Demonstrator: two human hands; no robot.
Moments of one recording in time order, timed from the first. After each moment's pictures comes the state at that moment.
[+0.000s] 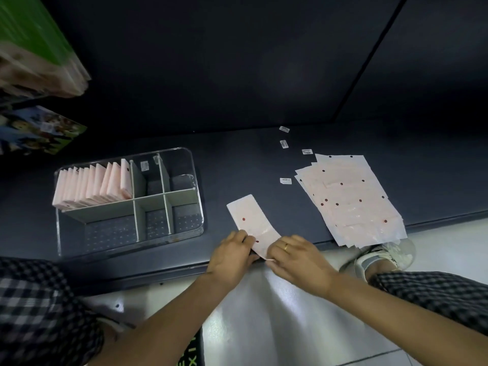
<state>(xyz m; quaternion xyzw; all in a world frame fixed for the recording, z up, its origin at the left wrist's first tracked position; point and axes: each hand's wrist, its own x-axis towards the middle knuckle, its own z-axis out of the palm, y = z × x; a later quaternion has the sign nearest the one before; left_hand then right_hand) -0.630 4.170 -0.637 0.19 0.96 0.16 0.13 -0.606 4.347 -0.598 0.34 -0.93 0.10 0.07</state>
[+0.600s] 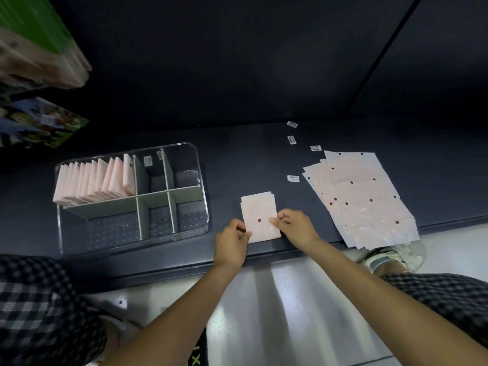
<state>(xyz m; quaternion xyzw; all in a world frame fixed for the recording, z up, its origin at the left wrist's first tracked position) -0.649 4.174 -0.640 -0.12 0.86 0.47 0.14 -0.677 4.335 -0.633 -0.13 -0.89 0.40 -0.19</state>
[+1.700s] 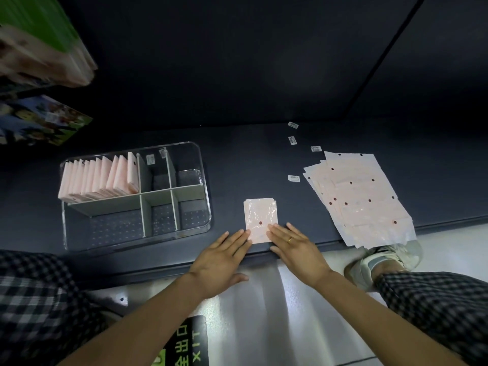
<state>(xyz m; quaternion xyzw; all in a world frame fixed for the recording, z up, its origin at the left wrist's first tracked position) -0.623 4.118 -0.658 0.36 0.92 0.03 0.17 -0.624 4.345 -0.653 0.27 -0.96 0.06 0.08</state>
